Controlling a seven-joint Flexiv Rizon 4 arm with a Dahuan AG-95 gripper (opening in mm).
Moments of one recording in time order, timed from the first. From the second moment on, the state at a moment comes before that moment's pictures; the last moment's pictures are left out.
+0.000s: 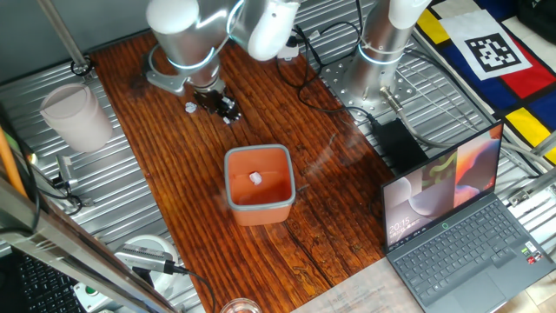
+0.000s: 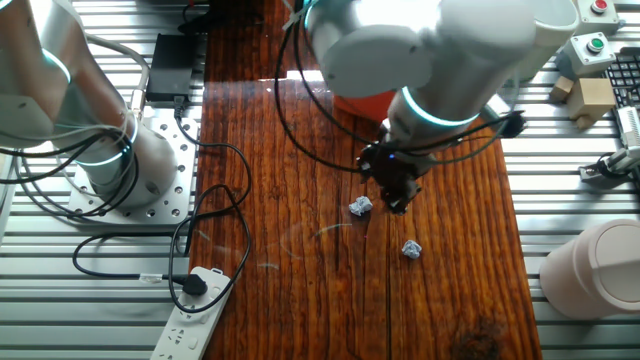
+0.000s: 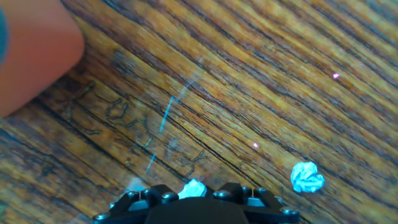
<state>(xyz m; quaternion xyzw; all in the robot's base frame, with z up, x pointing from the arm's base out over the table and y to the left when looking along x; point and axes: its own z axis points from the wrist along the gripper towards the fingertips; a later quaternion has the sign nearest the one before) 0.455 -0.067 0.037 0.30 -0.95 0.01 0.08</state>
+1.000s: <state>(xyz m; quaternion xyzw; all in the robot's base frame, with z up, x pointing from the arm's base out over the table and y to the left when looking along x) 0.440 -0.074 0.016 0.31 -0.95 0.01 0.07</state>
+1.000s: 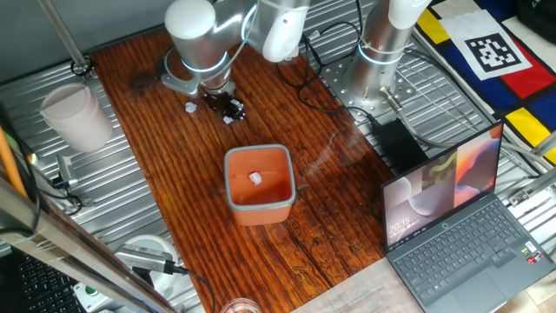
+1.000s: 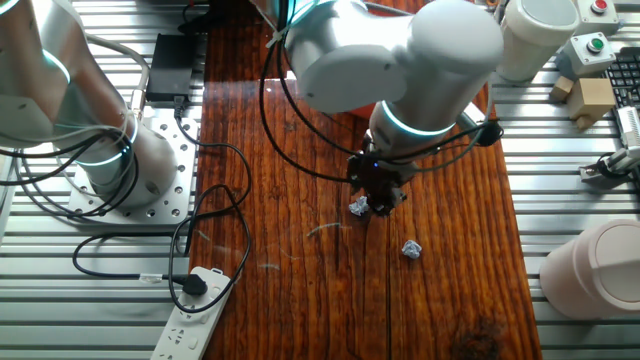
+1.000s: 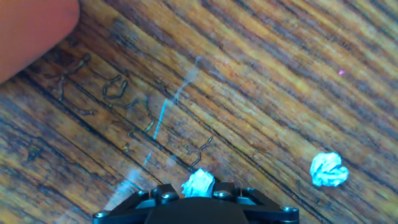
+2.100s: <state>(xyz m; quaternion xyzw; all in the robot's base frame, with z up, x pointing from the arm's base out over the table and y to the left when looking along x) 0.476 -0.031 0.135 0.24 -0.97 -0.04 0.08</state>
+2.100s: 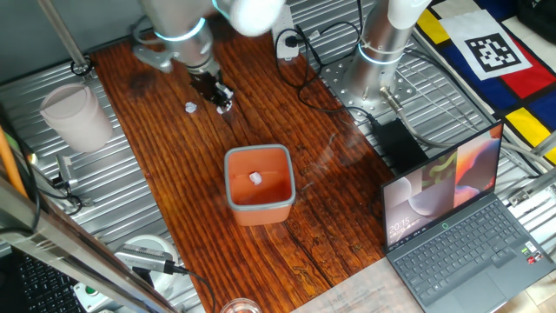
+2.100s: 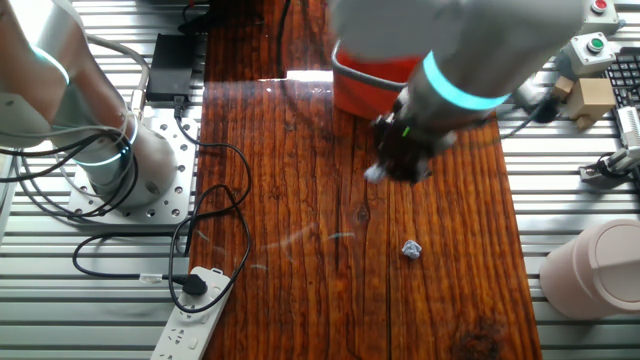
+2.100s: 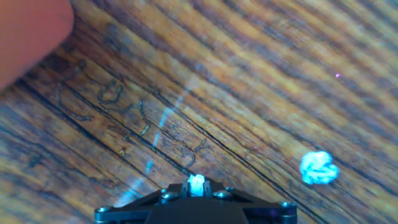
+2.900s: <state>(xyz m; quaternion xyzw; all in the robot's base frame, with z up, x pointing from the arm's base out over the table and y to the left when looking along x) 0.508 0.099 0.194 0.13 -0.99 -0.07 0.08</state>
